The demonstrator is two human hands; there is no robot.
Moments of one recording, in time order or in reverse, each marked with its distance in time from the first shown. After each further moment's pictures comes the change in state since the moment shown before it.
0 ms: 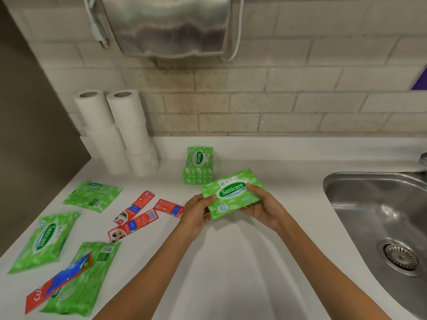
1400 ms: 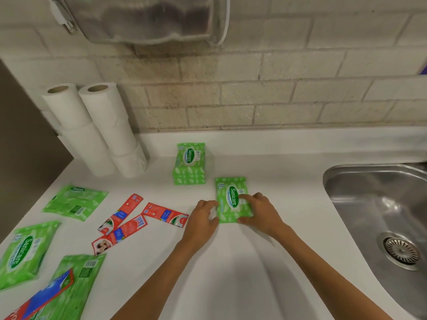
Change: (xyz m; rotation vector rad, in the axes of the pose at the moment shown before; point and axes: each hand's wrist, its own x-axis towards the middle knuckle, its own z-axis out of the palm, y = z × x) left_hand 0.037 -0.042 -0.005 1.178 -0.046 0.504; right_hand 0.023 0.019 -0.035 -1.605 0.206 -0.170
